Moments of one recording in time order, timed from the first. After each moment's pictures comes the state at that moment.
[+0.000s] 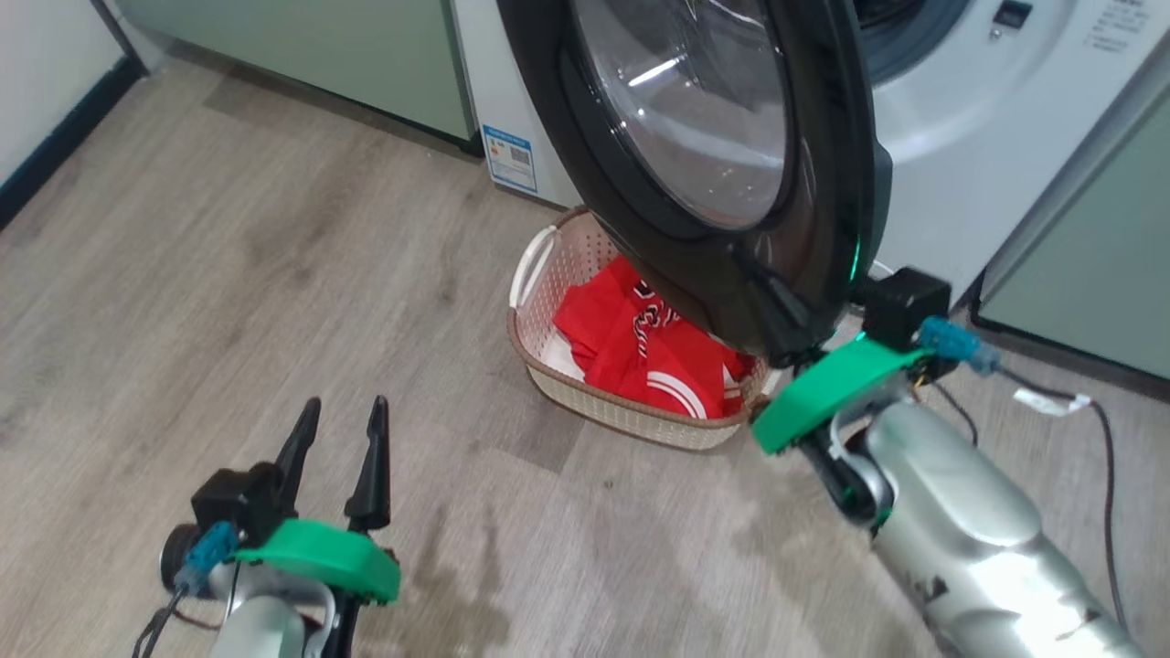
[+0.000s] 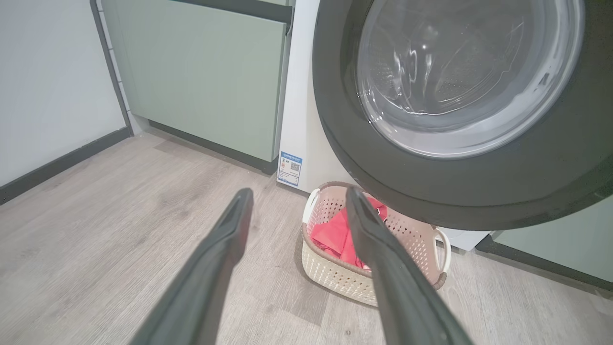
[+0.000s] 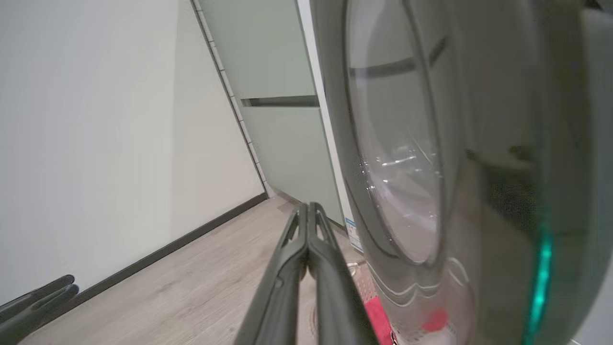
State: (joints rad) left arm -0.09 0.05 0.01 0.34 -0.24 -0.12 -0.25; right arm -0.60 -0.15 0.61 0.57 0.58 0.13 -0.26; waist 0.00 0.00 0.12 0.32
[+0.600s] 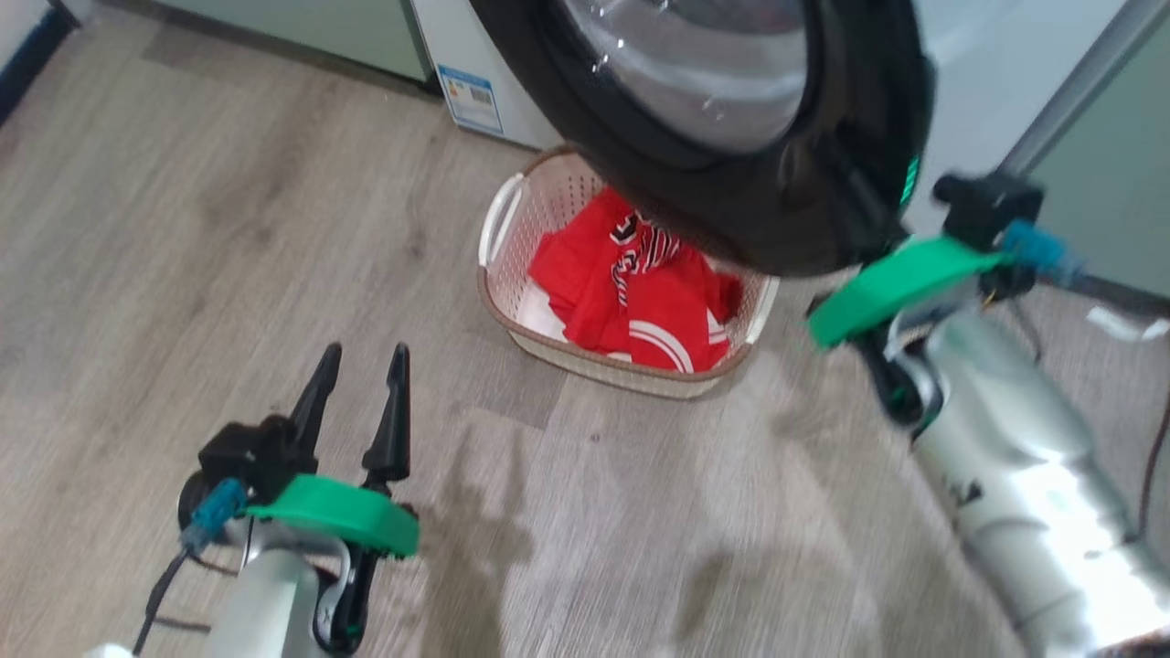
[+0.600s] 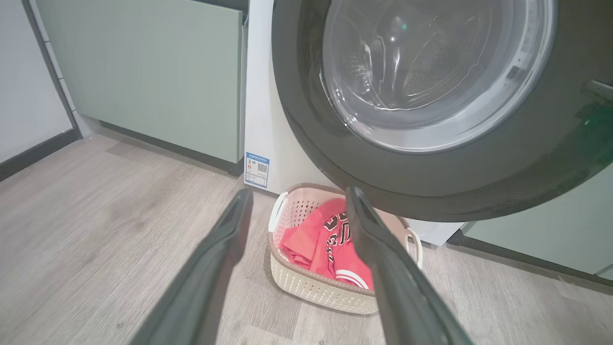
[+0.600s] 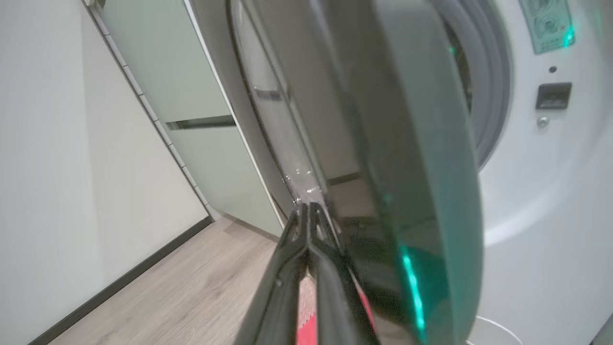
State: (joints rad) left arm -0.15 0.04 -0.04 0.32 -0.28 -0.12 -0.25; right arm -0.71 -0.13 0.44 0.68 0.53 0.13 -0.26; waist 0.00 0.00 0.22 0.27
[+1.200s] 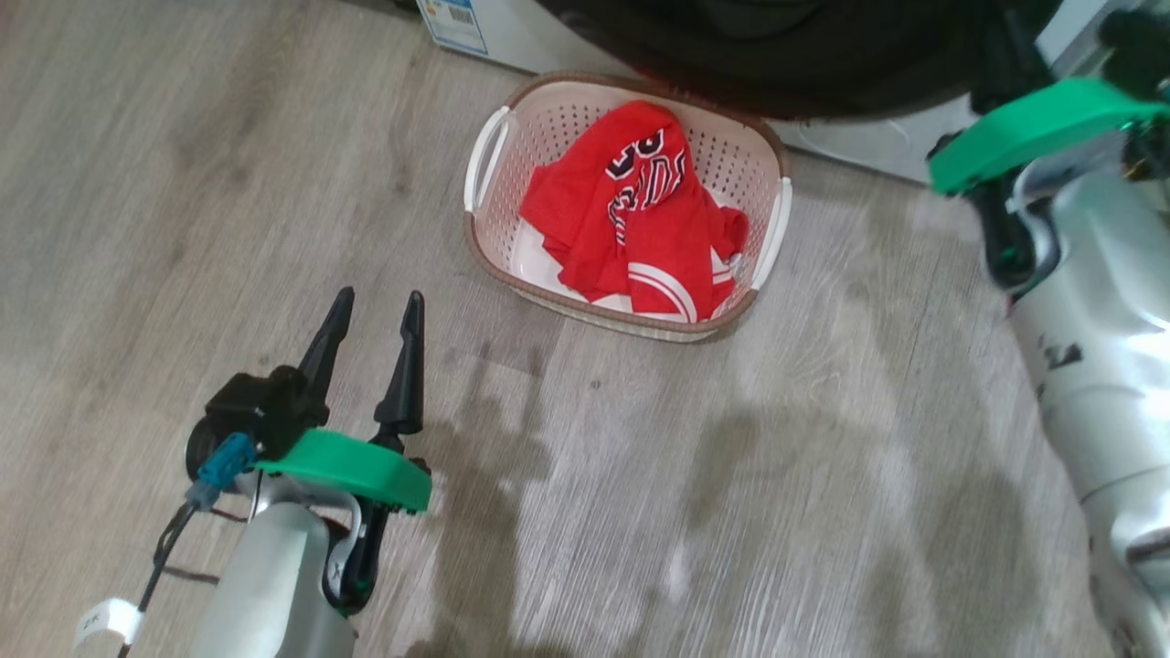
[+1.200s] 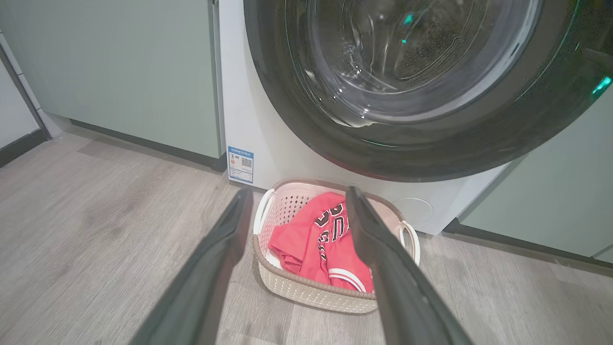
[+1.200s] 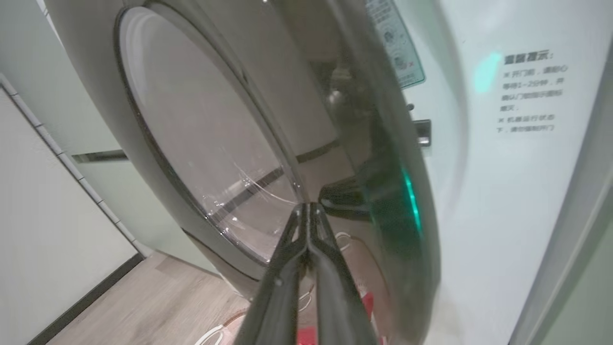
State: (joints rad) left arm -0.24 0.04 -0.07 0.30 -0.28 -0.12 -0.25; right arm -0.97 -0.20 0.30 0.85 0.52 0.13 -0.26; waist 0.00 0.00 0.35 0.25
